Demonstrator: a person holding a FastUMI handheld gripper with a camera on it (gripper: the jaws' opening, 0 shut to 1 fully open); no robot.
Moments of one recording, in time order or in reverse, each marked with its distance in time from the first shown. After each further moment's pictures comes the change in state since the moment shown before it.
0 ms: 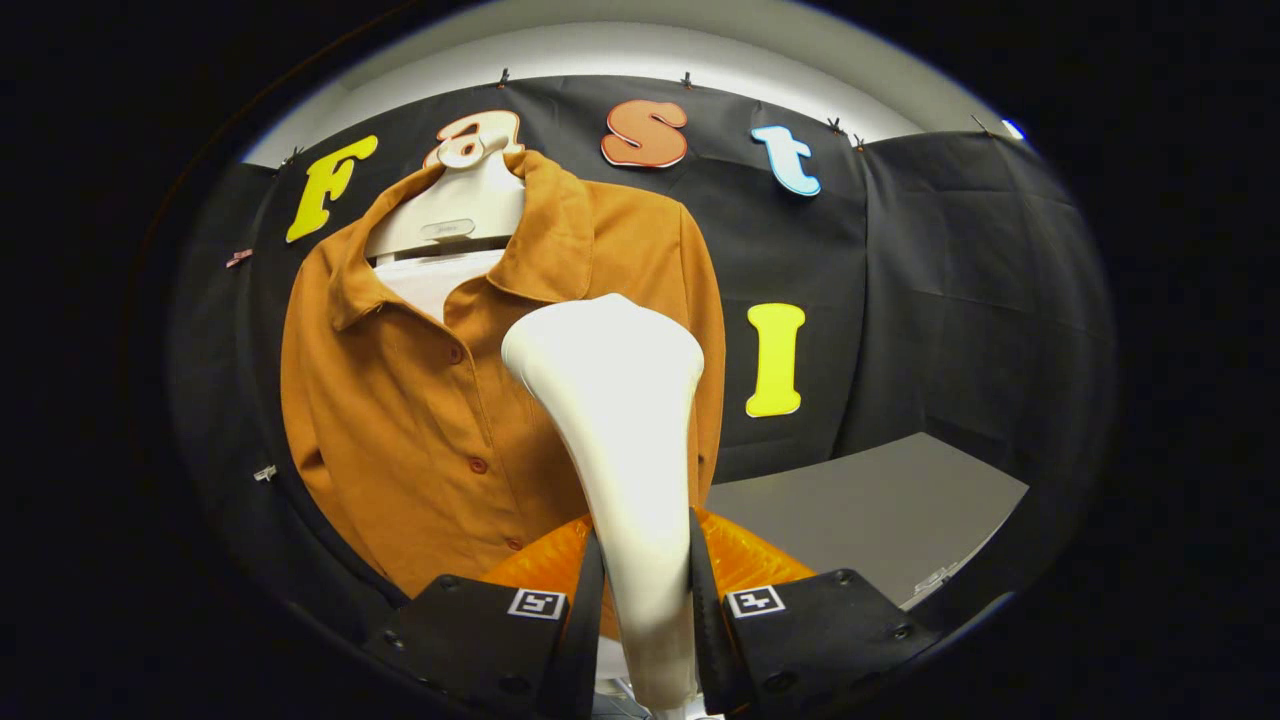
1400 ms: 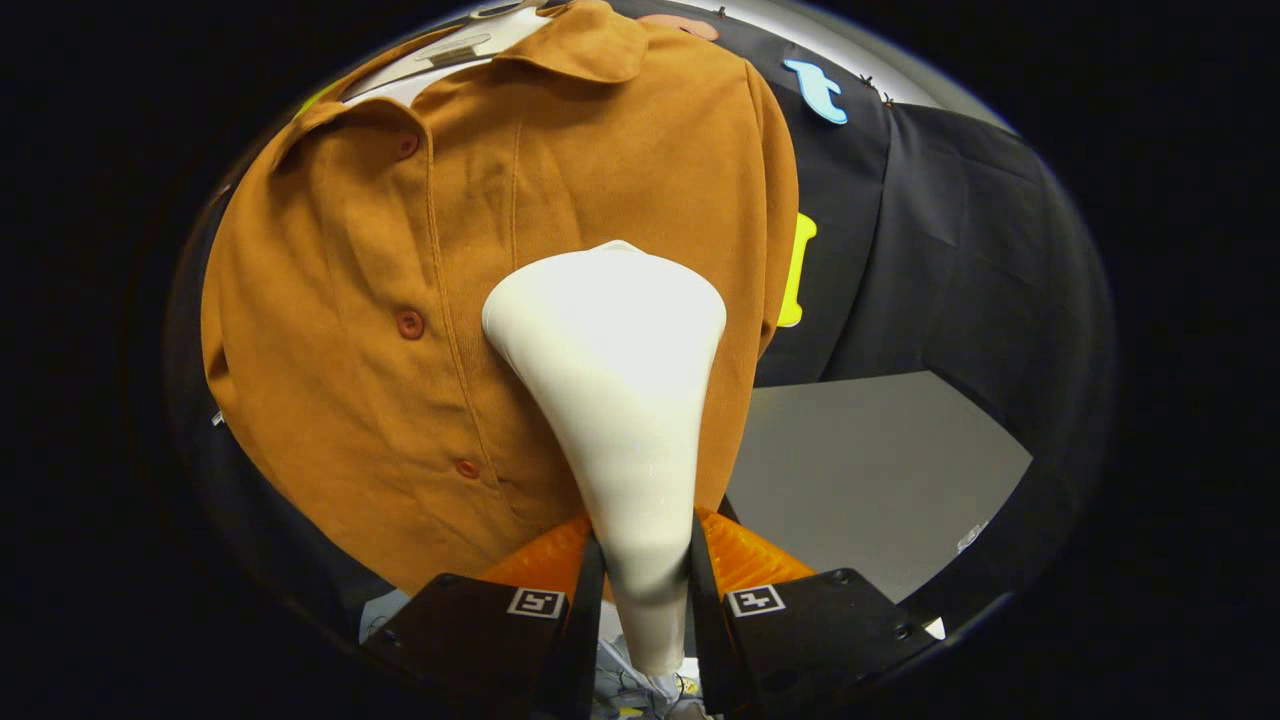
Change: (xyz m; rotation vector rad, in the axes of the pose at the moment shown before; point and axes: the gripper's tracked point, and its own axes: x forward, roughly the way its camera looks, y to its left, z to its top) arm 0.047 0.013 -0.113 -0.081 0.304 -0.084
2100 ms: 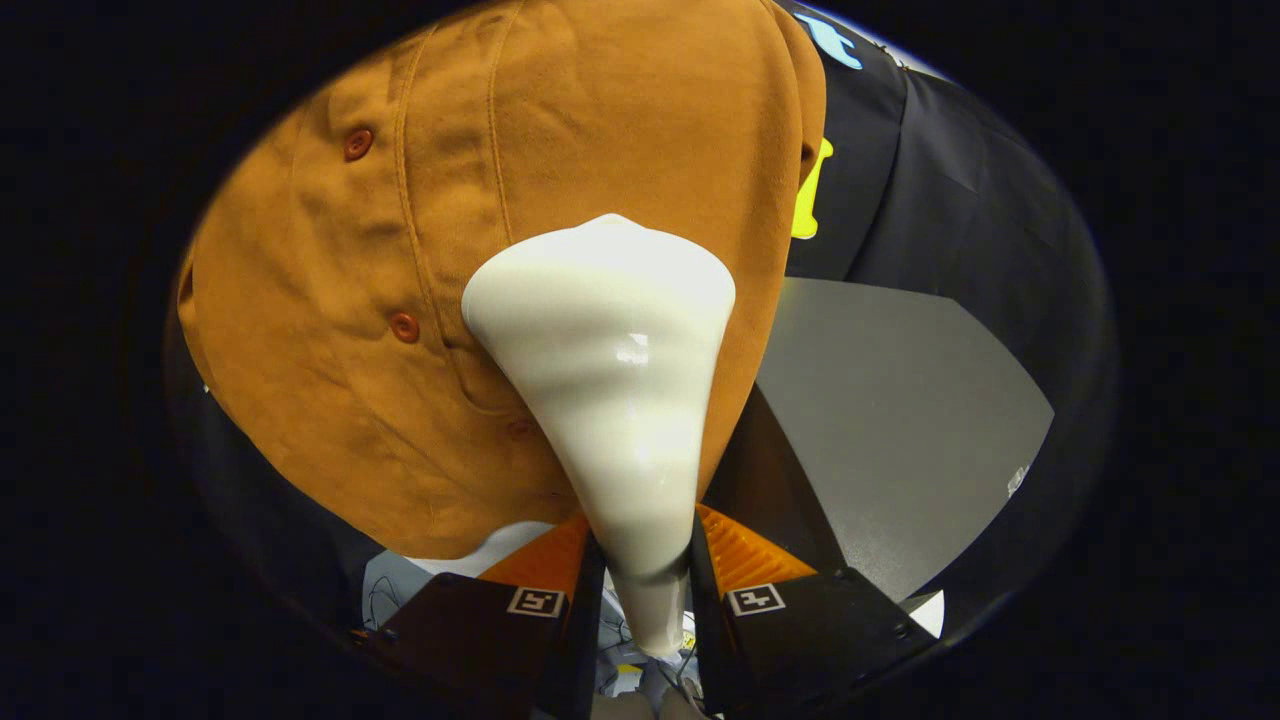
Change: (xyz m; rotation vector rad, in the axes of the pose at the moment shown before) arm 0.026 0.000 -0.089 -0.005 0.235 0.007
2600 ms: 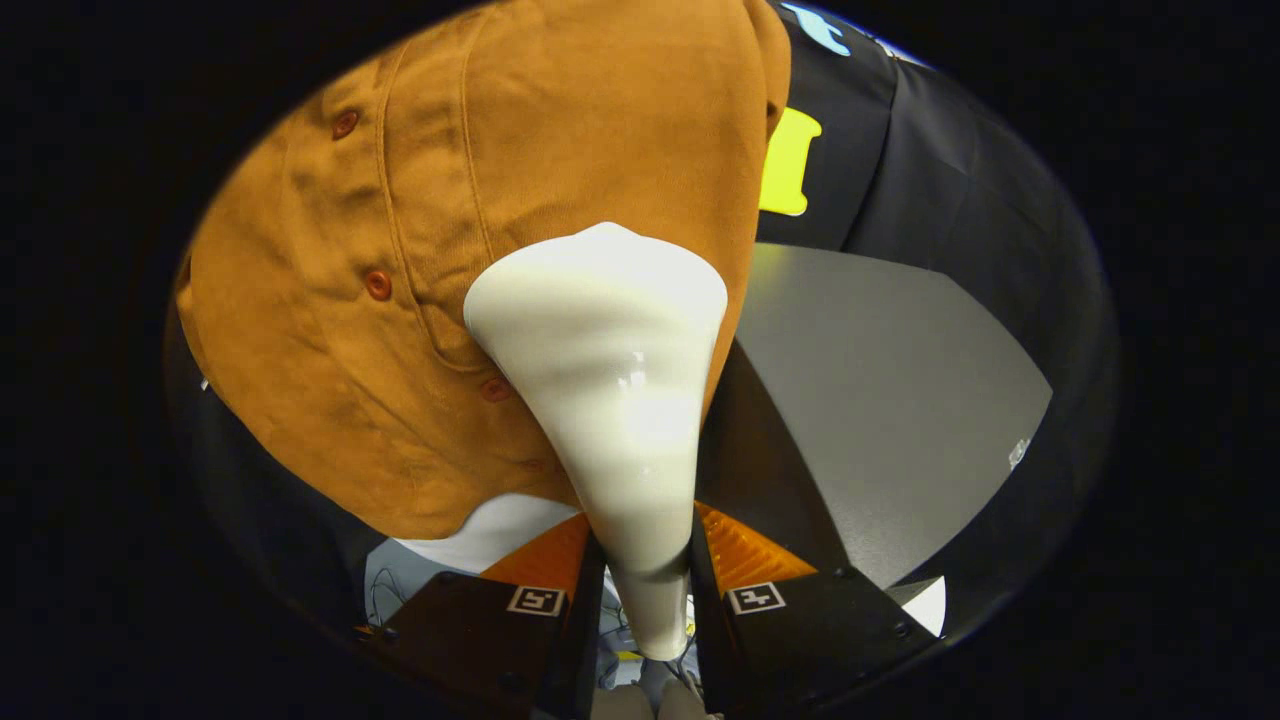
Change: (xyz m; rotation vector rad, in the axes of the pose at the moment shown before) arm -0.017 -0.011 -0.003 0.023 0.002 -0.014
